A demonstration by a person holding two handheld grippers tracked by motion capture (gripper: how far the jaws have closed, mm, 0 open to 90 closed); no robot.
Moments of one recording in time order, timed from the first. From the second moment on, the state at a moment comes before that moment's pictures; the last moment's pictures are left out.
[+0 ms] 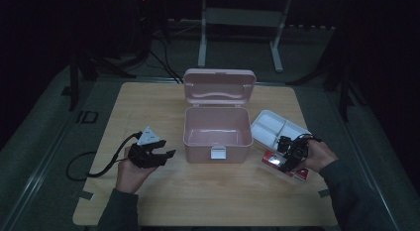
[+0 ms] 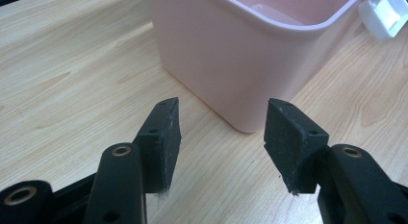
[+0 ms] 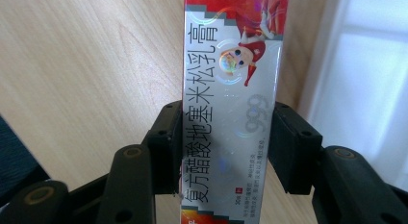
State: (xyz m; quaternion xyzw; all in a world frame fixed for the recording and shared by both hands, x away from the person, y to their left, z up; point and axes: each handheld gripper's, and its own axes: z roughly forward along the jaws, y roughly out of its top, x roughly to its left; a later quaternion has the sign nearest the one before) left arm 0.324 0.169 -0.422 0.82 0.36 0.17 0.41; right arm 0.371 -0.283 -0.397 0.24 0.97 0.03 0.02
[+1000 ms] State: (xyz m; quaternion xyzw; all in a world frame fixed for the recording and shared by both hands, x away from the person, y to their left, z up) left arm 0.325 0.168 -0.423 0.83 0.35 0.17 0.40; right arm 0.396 -0.238 -0.315 0.17 0.98 0.04 0.05
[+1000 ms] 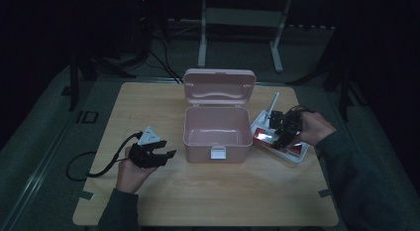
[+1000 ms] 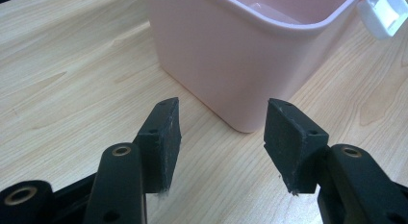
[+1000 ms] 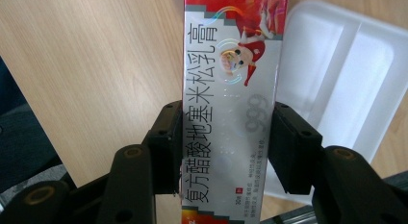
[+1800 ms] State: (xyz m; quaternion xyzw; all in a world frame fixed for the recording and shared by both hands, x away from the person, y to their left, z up) left arm 0.324 0.168 -0.423 0.82 0.36 0.16 0.41; right arm 0.417 -0.164 -0.295 0.09 0.99 0.05 0.05
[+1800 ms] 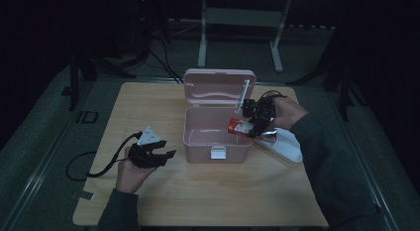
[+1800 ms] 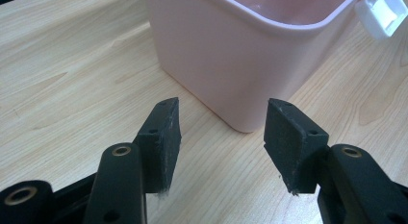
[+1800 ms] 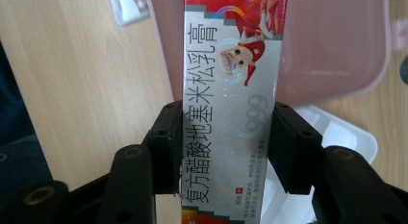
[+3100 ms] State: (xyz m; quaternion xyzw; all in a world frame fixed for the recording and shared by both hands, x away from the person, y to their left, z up) left arm 0.323 0.168 -0.423 0.82 0.36 0.17 0.41; right arm 0.427 -0.094 -0.325 0.00 1.00 0.03 0.03
